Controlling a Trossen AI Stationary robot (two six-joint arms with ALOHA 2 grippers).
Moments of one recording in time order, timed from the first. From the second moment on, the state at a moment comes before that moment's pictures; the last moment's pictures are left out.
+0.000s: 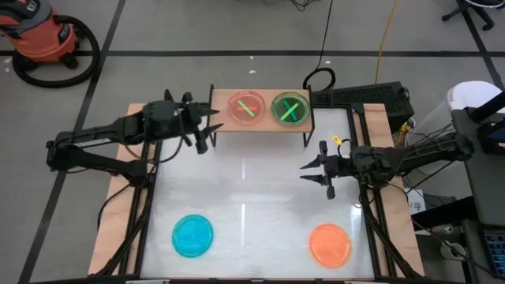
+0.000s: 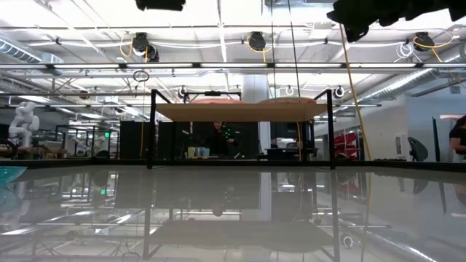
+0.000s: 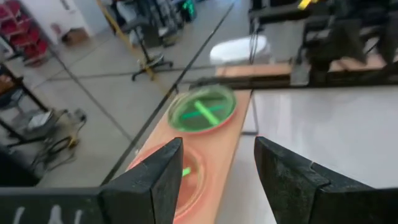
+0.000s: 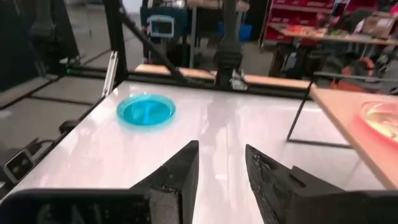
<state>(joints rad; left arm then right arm) 0.18 1.02 1.10 -0.36 -0.21 0.21 0.18 0.74 0.48 0.06 0.10 -0.04</state>
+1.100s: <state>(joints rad) -0.10 0.86 0.40 0.53 -0.21 0.12 0.48 1.03 0.35 -0.15 -0.14 0.64</state>
